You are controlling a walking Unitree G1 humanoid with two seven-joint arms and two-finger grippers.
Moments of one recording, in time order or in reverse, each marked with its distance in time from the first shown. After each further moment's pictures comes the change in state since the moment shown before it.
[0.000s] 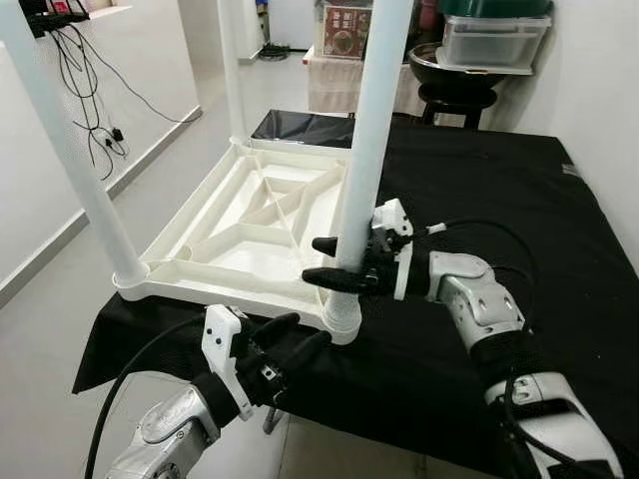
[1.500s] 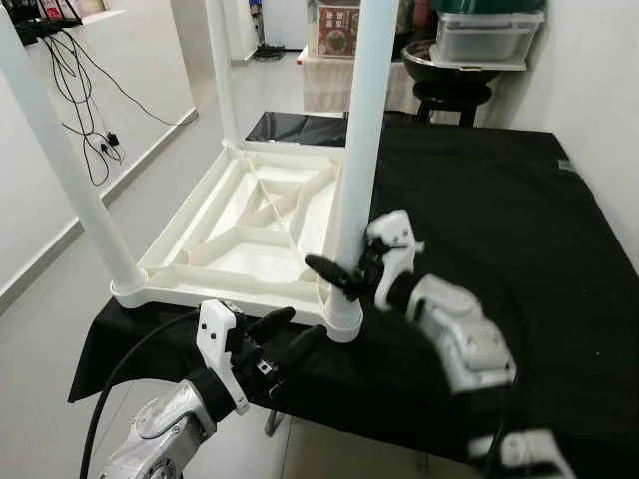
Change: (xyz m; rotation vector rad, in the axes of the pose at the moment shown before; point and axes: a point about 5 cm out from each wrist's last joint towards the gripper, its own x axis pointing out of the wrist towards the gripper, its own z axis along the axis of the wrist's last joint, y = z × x) left arm -0.001 0.004 0.006 0.022 -0.009 0.016; right arm 0.003 0.009 0.002 0.002 -0.055 -0.363
